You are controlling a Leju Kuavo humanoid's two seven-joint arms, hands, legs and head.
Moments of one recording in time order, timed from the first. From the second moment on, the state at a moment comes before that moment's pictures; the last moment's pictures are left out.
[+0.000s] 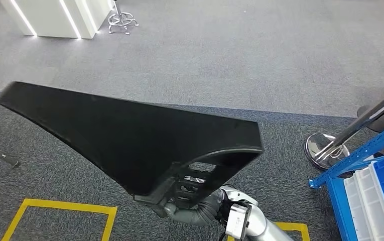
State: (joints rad) left arm -0.03 0.01 1.43 -0.28 -1.03 -0.05 -0.18; right arm -0.25 -0.08 0.67 -1.62 0.14 0.26 -0.70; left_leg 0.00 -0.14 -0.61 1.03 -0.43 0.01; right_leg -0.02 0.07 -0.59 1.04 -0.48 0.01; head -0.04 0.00
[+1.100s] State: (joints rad) left arm -0.04 0.02 1.44 -0.28 -1.06 -0.07 -0.20; right arm -0.29 -0.04 0.73 -1.59 0.18 0.30 -0.66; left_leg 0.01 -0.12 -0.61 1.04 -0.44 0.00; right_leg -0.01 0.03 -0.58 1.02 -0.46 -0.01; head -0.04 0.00
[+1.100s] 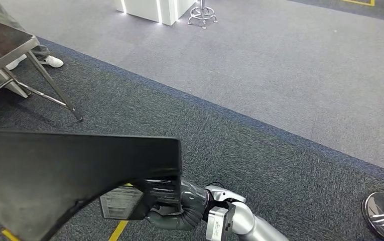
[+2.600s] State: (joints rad) left arm -0.05 0.02 1.44 -0.28 -1.06 -0.09 -0.22; right arm -0.32 -0.02 0.75 -1.59 0.16 0.33 -0.63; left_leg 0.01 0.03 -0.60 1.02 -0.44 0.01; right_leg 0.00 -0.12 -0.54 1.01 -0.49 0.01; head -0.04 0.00
